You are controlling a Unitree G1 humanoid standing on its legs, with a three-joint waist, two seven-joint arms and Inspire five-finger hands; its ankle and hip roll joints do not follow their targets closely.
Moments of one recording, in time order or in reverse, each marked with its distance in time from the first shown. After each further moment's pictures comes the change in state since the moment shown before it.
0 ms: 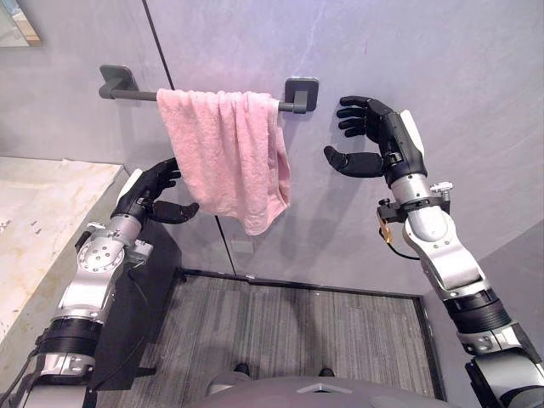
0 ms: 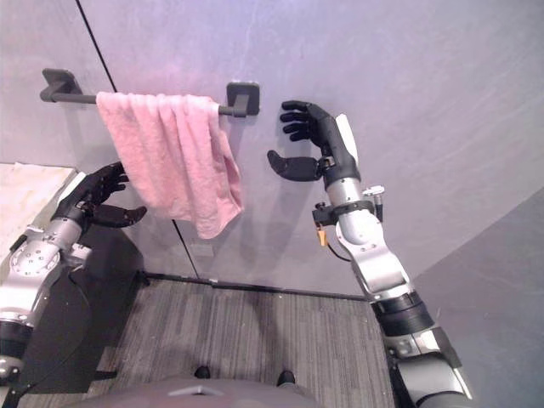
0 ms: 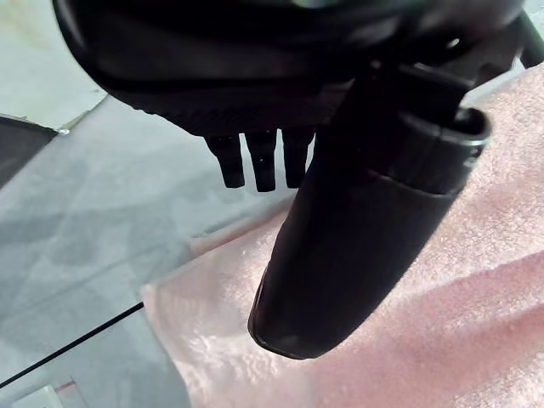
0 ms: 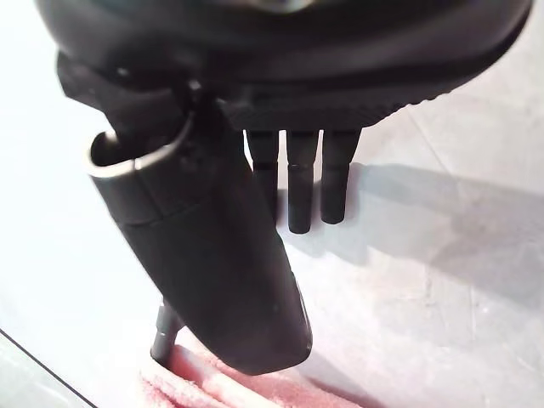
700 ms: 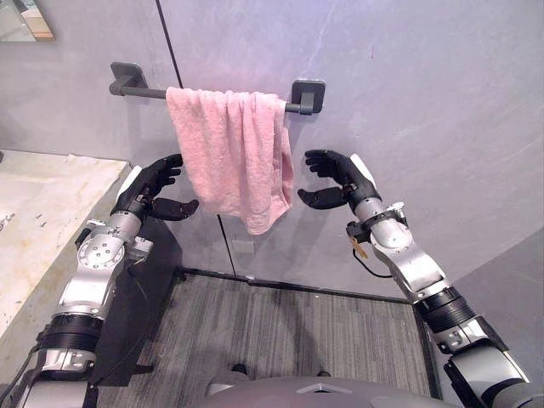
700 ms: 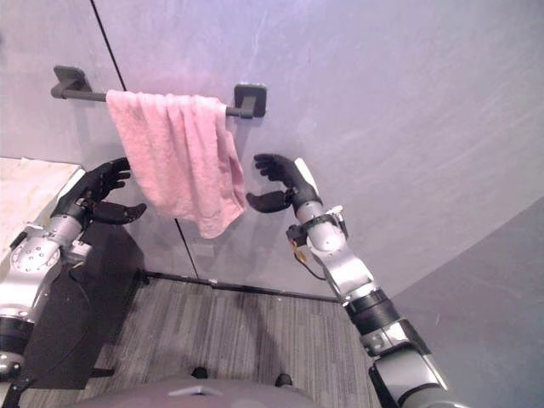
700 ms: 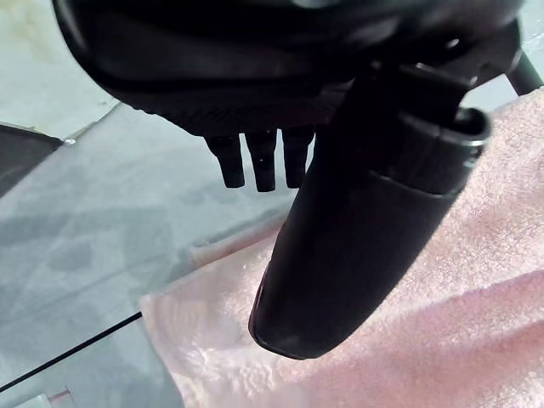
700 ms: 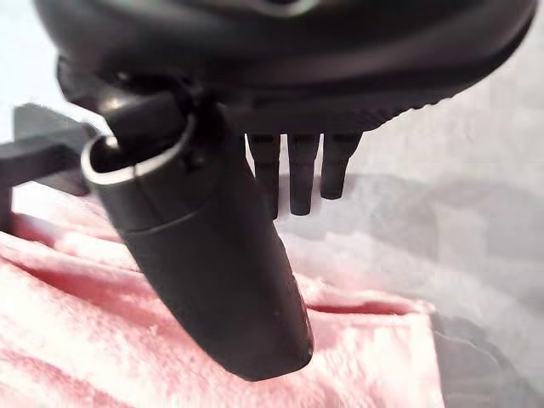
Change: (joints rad) left arm -0.021 0.000 -0.001 0.001 0.000 0.001 0.003; right arm -0.024 0.115 0.161 0.193 0.000 0.150 0.075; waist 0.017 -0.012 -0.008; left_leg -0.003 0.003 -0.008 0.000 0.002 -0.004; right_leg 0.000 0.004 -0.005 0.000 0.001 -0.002
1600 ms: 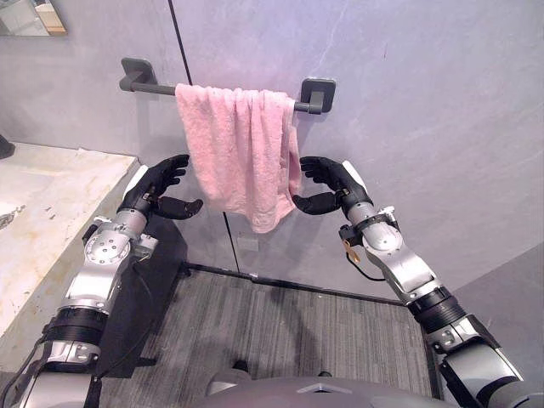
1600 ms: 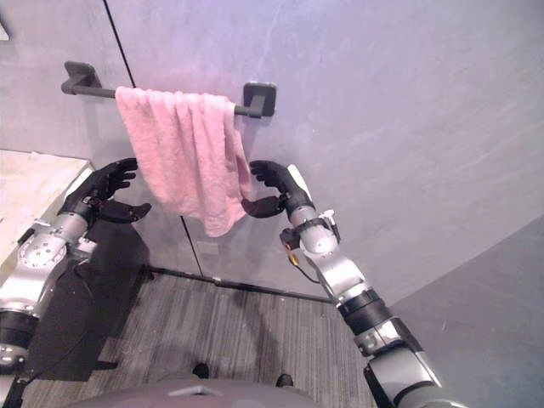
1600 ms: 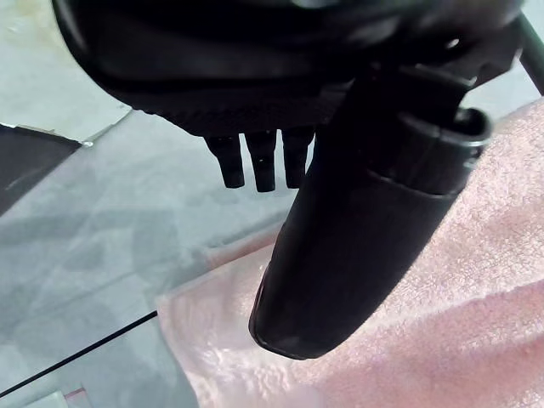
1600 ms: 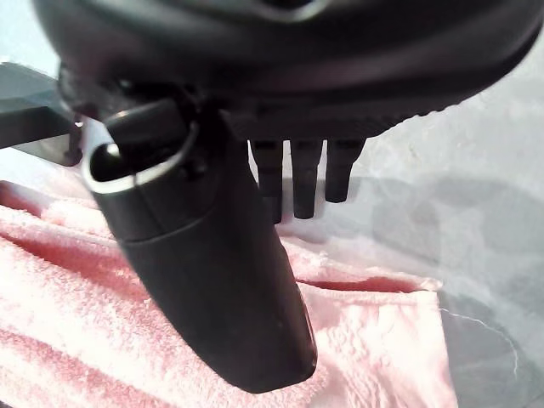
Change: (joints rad) left arm -0.045 0.000 -0.043 0.040 0.001 0.001 0.004; right arm -0.013 0.012 0.024 0.008 0.002 0.005 -0.017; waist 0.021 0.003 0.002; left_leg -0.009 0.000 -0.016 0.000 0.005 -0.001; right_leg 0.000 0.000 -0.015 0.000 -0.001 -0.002
